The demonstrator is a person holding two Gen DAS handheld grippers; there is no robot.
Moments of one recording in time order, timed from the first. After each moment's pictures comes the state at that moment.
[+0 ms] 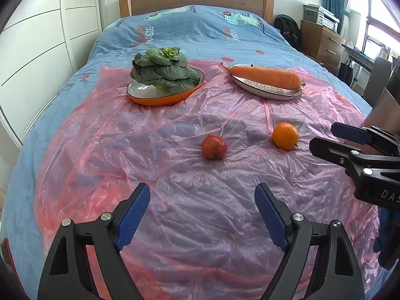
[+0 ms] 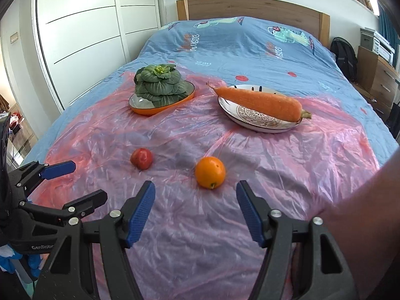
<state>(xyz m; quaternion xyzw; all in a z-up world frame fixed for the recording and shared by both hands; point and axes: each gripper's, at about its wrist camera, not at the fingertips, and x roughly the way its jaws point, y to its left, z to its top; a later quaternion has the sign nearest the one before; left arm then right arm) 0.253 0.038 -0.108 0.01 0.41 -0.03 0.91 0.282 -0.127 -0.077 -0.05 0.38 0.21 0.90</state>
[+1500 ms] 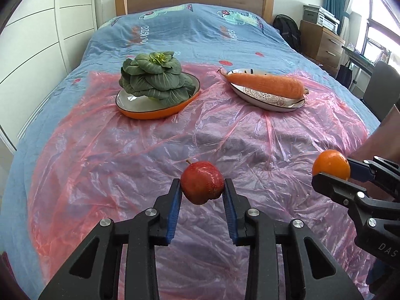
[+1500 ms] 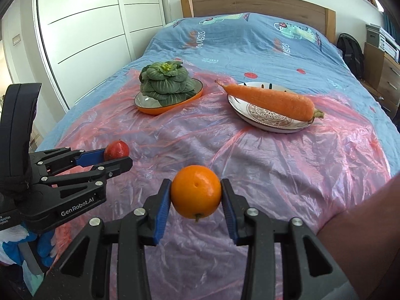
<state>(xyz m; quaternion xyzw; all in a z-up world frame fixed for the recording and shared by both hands) 0.278 0.035 -0.094 0.00 0.42 -0.03 0.91 0.277 -0.120 -0.076 -0.03 0.39 0.23 0.89</state>
